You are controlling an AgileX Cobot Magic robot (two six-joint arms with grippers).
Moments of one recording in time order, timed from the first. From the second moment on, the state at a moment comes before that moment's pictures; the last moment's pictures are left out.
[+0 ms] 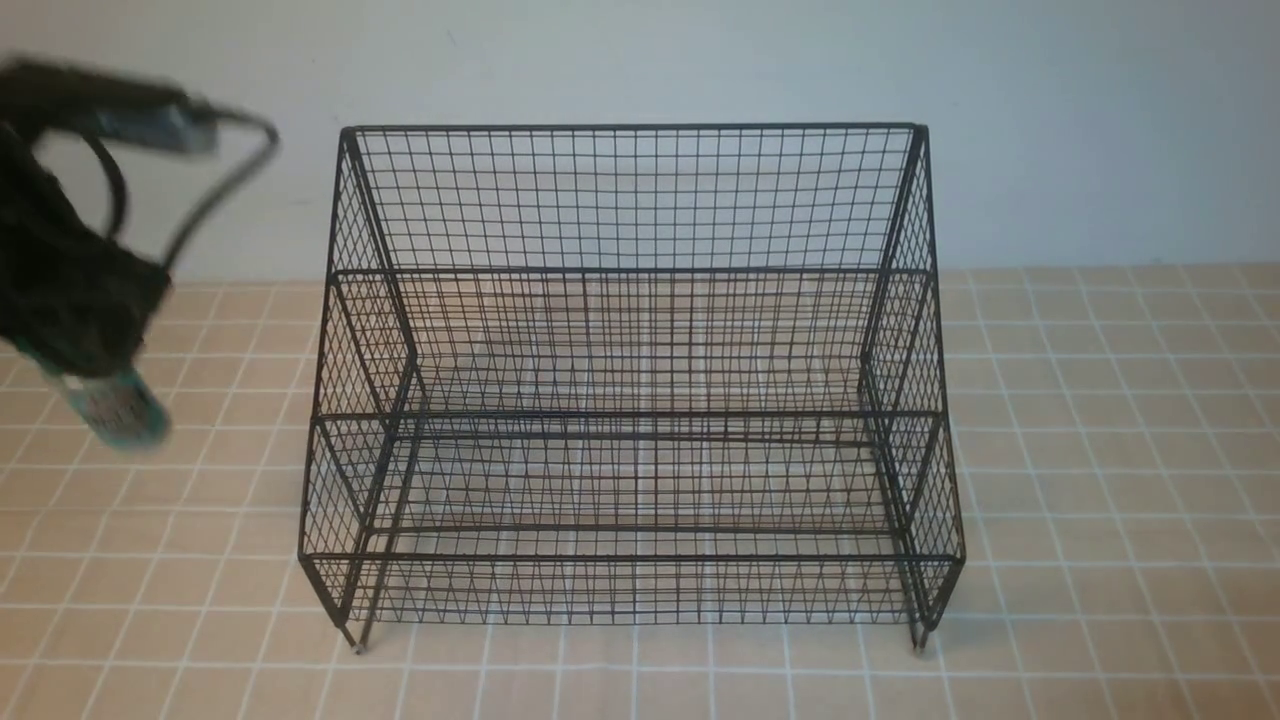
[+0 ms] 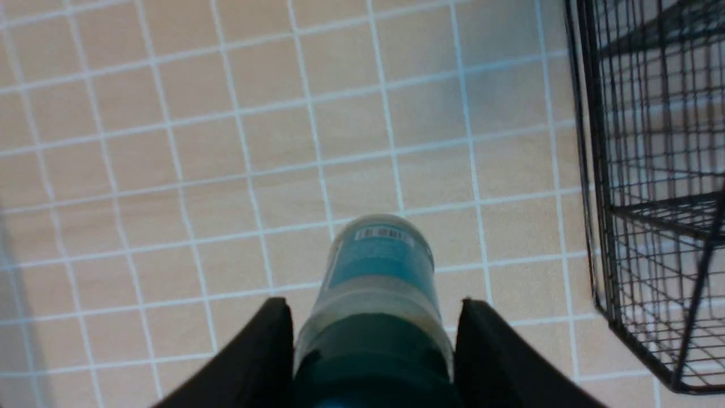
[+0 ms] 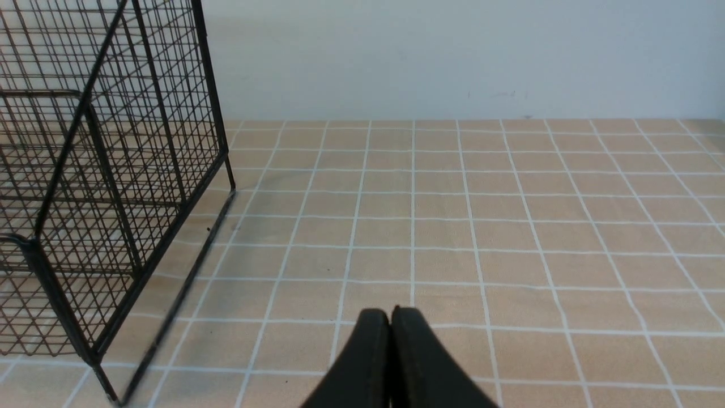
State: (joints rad) right arm 0.05 -0.01 0.02 -0.06 0.37 0.11; left arm 0.04 1.51 -1.47 0.05 1.22 0.21
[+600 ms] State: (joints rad) right arm 0.05 -0.01 0.02 -0.06 0.37 0.11; left arm -0.49 1.44 -1.48 0.08 1.25 -0.05
